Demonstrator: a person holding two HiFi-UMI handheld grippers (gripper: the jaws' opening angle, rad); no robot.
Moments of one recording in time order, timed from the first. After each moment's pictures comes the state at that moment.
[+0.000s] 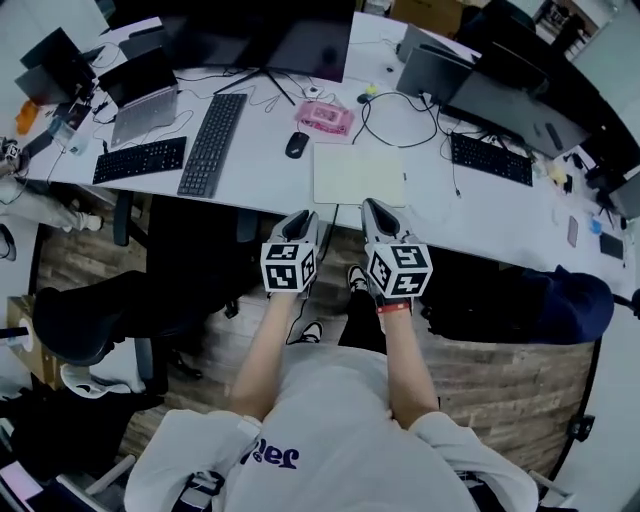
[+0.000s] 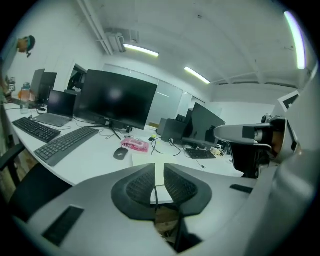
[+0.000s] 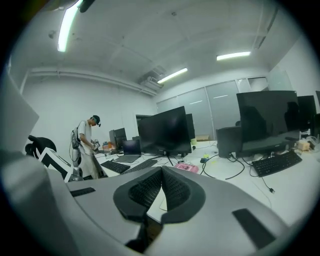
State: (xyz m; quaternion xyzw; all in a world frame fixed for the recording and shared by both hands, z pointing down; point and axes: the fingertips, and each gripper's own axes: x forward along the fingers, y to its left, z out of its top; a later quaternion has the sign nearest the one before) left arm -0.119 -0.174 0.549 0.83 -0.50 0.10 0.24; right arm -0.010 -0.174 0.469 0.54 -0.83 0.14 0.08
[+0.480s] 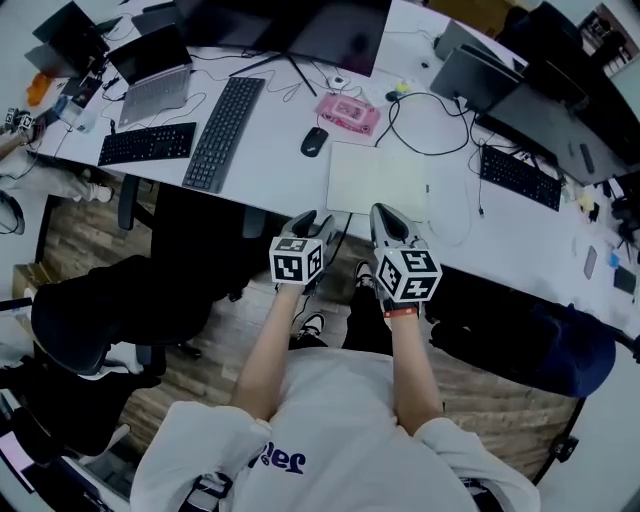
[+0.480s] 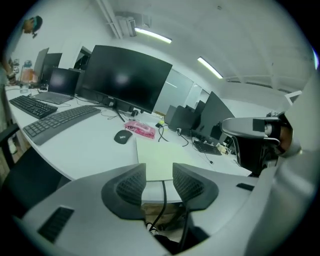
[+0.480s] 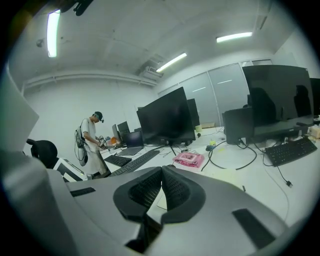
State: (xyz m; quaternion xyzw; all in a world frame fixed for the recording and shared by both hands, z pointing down) left arm -0.115 -0.245 0.620 0.80 -0.50 0.12 0.32; right arm -0.014 -0.252 0.518 0.49 -0.84 0.20 0.10
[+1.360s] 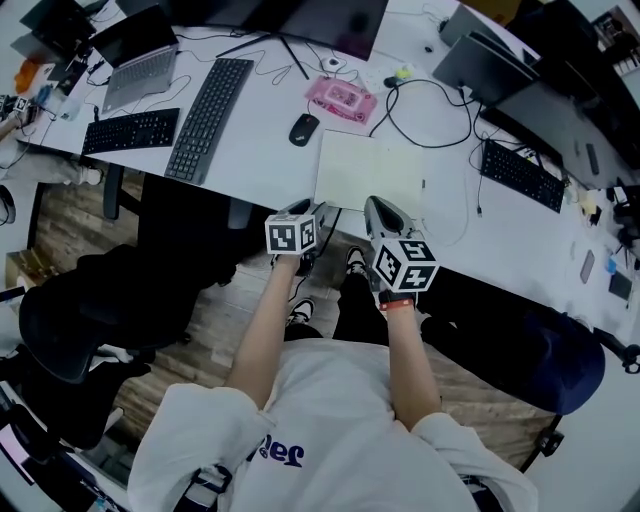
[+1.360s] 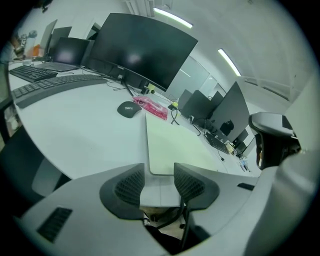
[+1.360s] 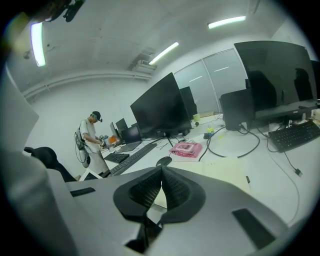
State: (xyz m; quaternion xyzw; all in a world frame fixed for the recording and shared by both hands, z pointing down) left arm -0.100 -0.294 0.708 0.75 -0.49 0.15 0.42; right arm 0.005 -0.292 0.567 0.47 -0.83 0.26 0.11
